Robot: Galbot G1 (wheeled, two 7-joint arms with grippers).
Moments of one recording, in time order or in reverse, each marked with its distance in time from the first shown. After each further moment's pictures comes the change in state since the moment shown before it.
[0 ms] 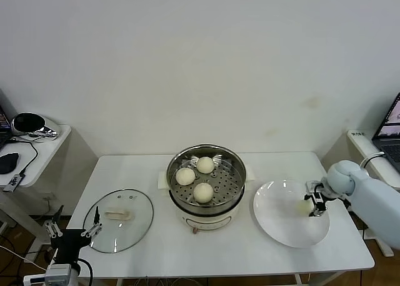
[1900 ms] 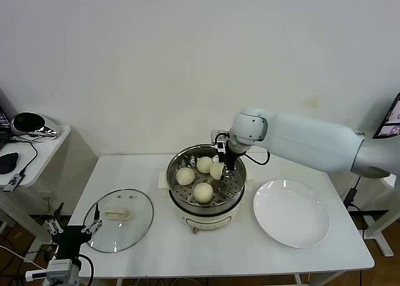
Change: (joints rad) left arm -0.039 0.005 0.008 0.030 -0.010 -0.001 -0.010; right arm 0.744 0.438 -0.789 0.112 0.797 -0.468 0.245
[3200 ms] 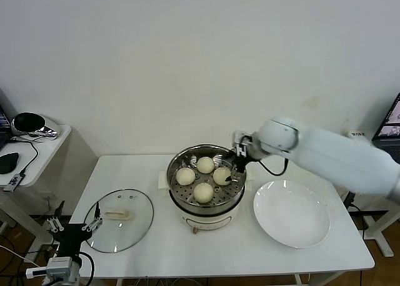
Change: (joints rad) left arm -0.023 0.003 0.003 0.026 -0.020 -0.019 0.004; right arm -0.251 -0.315 0.332 0.270 0.080 0.056 0.256
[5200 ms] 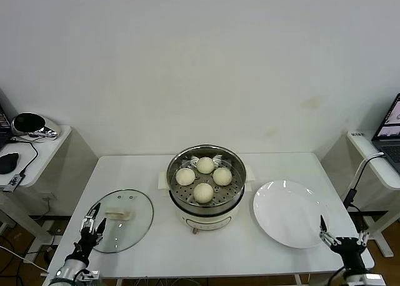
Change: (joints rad) left arm -0.225 0.193 0.105 0.602 1.208 -0.276 -0.044; right arm -1.881 0.706 1.928 0.323 -0.403 0.707 0.430
